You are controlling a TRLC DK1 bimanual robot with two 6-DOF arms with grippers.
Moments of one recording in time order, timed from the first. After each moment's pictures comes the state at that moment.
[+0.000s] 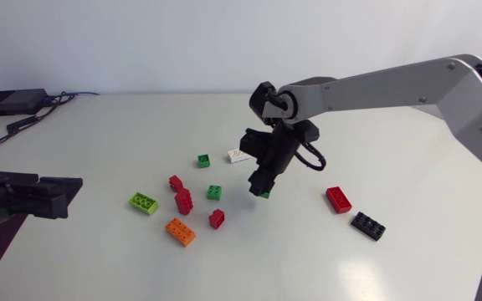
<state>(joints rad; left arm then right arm) -0.05 0.59 0.64 -0.65 0.00 0.06 0.53 2.03 1.55 -0.84 -0.18 -0.51</state>
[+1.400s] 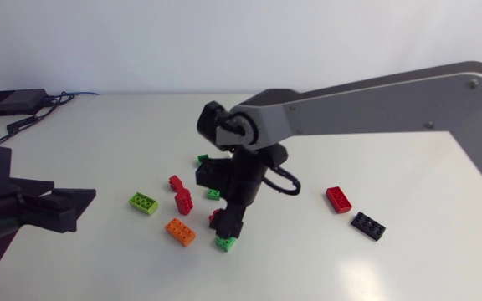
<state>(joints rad) -0.12 0.59 0.63 -0.68 0.04 0.06 0.76 1.95 1.50 -0.92 -0.23 -0.46</state>
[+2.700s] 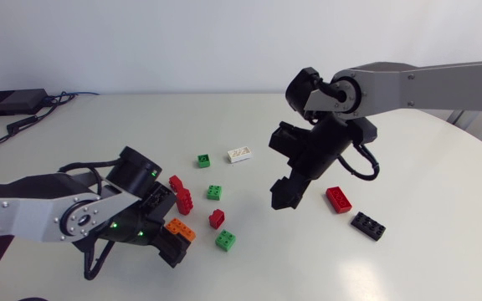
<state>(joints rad) -0.53 1.44 0.63 -0.34 0.04 0.11 0.47 1.72 1.30 -0.88 -0.24 -0.46</state>
